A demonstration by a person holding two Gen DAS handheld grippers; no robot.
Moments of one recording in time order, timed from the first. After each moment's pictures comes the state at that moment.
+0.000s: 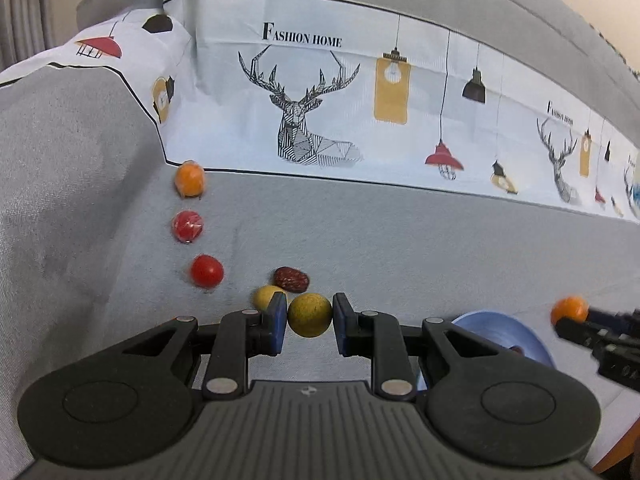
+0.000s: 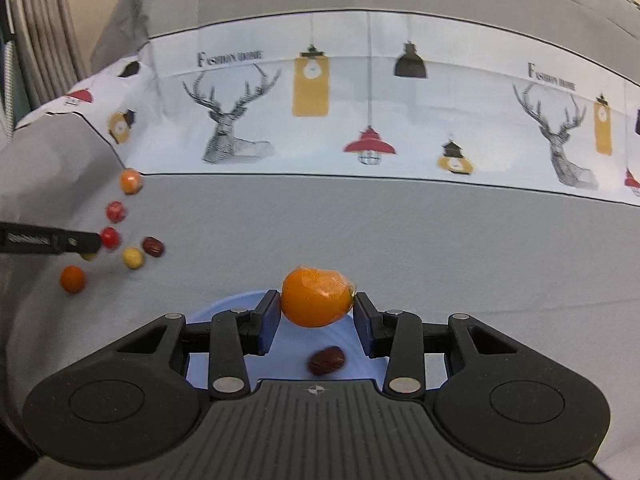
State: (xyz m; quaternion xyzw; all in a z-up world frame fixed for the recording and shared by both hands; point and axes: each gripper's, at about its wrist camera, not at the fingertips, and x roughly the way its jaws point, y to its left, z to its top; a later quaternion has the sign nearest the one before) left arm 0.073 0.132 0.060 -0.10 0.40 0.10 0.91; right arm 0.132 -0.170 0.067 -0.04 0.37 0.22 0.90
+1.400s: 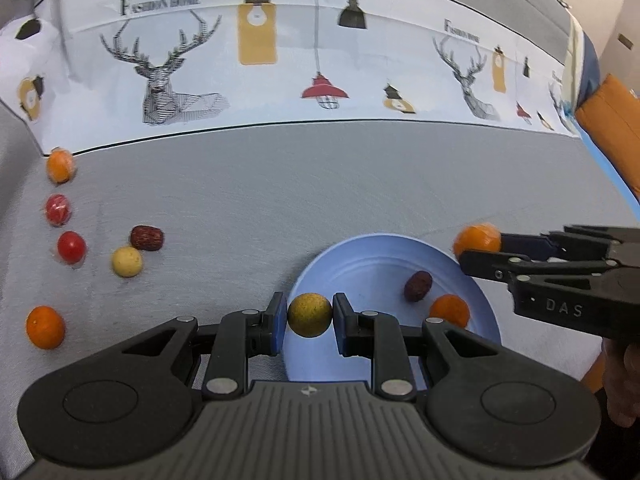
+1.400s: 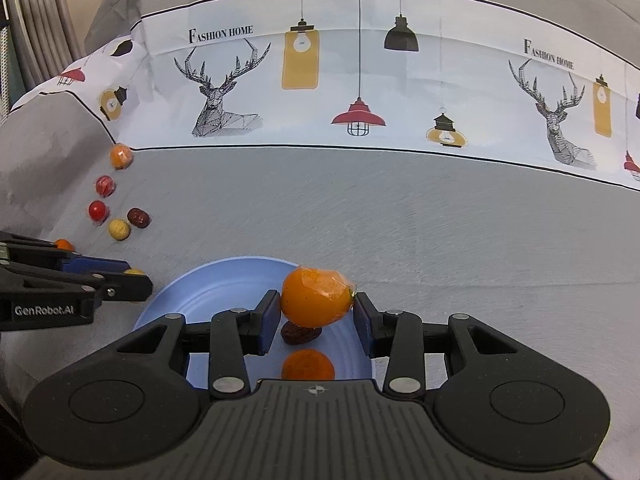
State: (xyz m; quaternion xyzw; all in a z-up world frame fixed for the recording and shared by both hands) left arm 0.079 0.039 0.034 -0.05 0.44 -0.04 0.89; right arm 0.135 -0.185 0.055 -0.05 0.39 0.23 0.89
